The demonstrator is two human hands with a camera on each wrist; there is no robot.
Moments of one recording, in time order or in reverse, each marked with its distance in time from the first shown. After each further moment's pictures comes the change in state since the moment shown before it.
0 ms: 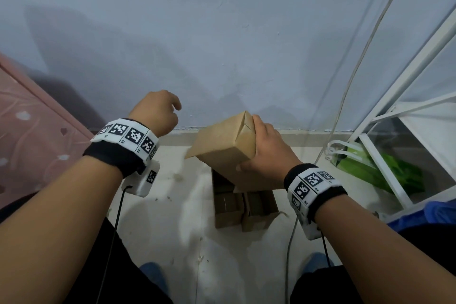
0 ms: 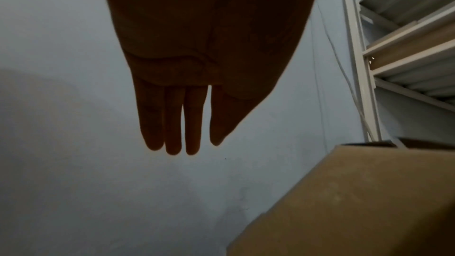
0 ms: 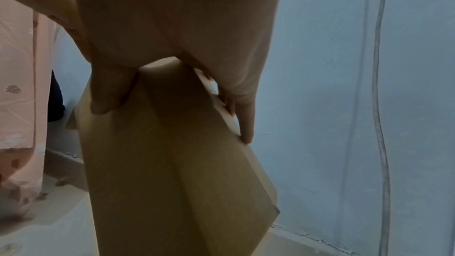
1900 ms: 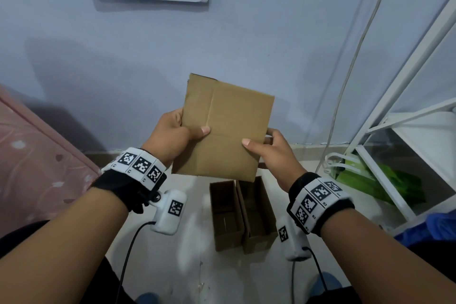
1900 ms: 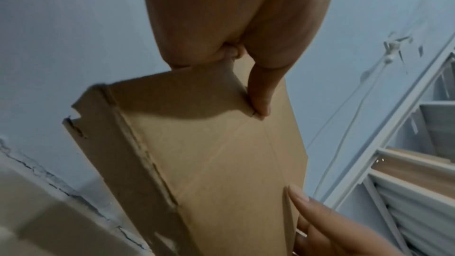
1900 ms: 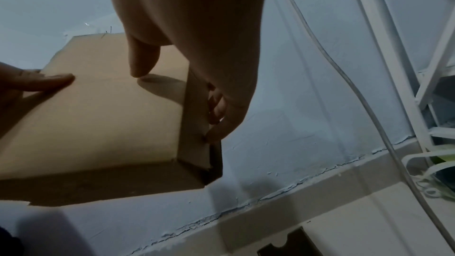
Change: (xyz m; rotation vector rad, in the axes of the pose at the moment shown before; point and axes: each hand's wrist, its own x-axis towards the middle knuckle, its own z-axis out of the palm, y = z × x) left_hand -0.020 0.041 0.014 -1.119 -0.089 0.010; right_hand 0.003 -0.008 -0.022 1.069 0.188 0.205
